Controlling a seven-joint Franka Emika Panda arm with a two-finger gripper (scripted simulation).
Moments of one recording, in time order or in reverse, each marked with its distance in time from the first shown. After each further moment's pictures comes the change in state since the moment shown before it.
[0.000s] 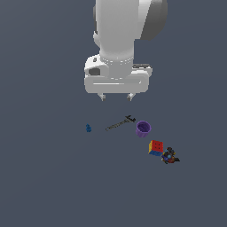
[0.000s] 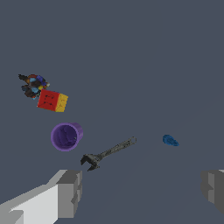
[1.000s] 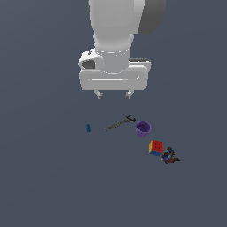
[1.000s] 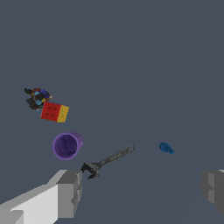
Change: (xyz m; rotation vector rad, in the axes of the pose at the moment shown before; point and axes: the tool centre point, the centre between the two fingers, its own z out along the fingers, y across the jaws) arm 0.011 0.009 -0.019 0.010 0.064 0.017
